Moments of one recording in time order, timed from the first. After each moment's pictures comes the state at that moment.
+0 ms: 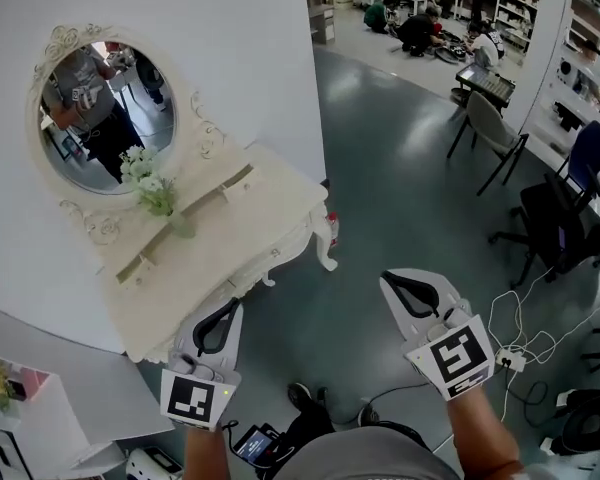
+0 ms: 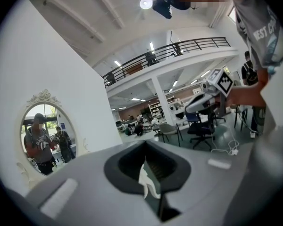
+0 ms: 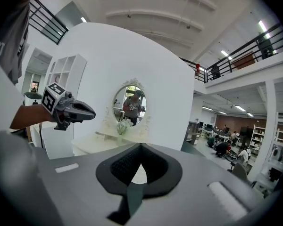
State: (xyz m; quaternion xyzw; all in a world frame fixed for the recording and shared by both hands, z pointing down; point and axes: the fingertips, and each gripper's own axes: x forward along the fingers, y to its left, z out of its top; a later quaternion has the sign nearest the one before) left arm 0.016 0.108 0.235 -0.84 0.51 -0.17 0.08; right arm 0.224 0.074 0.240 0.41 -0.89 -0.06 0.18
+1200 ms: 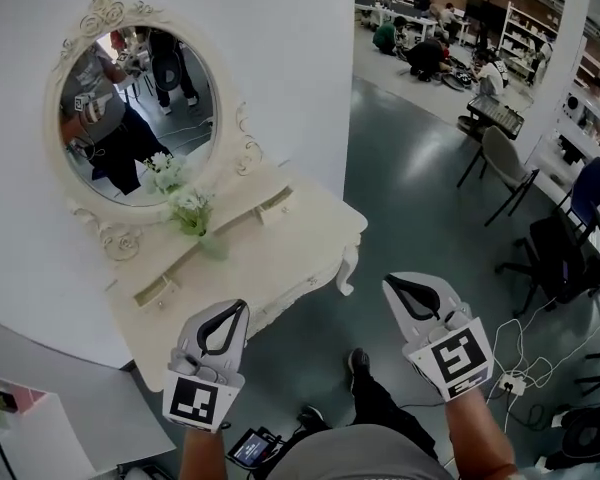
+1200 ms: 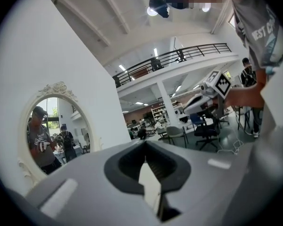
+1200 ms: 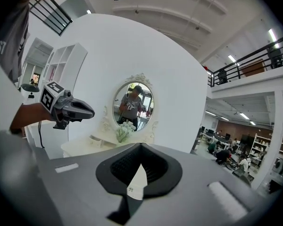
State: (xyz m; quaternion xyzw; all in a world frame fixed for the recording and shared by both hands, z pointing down) left arm -0.145 0.036 0.223 -0.85 0.51 -0.14 0.09; right arm 0.059 -0.003 0.220 0.41 -0.89 -0.09 0.19
